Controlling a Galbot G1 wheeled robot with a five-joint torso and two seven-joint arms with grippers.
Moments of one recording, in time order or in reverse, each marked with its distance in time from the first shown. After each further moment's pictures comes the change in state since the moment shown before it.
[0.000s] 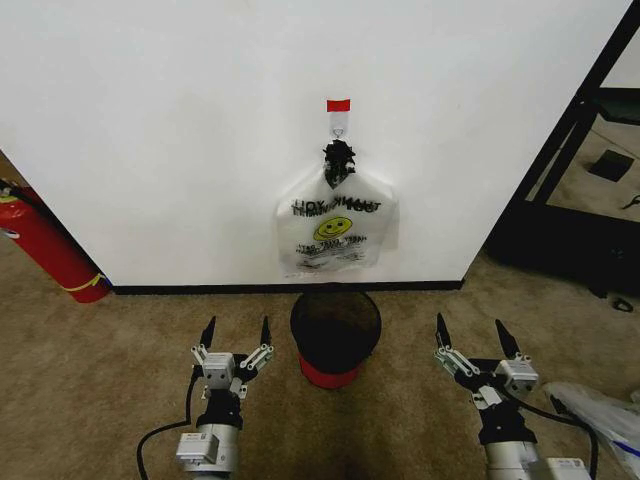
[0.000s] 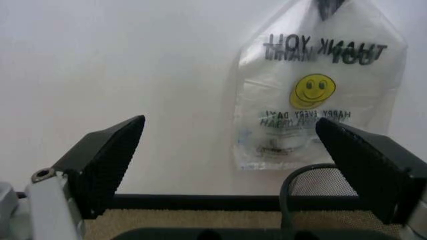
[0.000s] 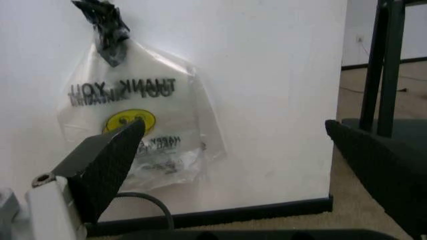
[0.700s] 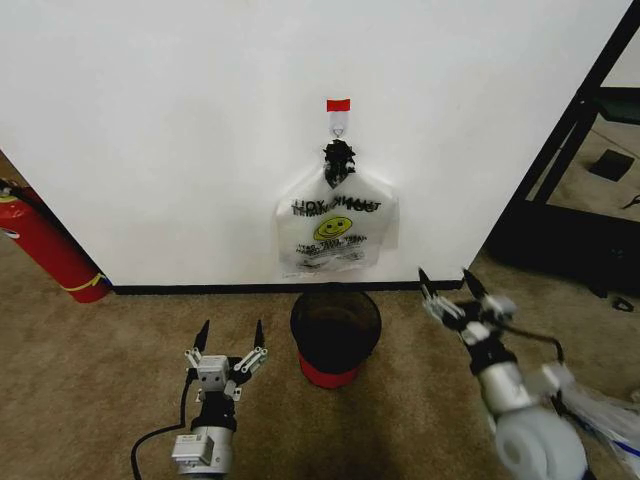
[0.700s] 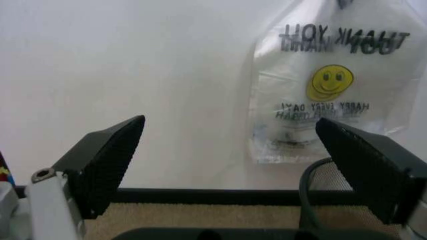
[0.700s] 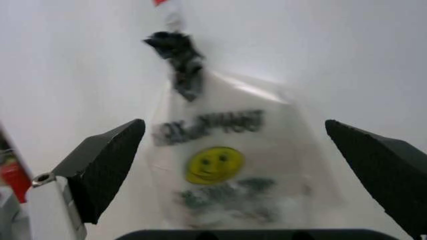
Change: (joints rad) left arm 0.021 -0.011 -0.037 0.010 0.007 -0.005 -0.002; right arm 0.558 -0.344 -0.093 -0.246 0.545 -0.188 -0.203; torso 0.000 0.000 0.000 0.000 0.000
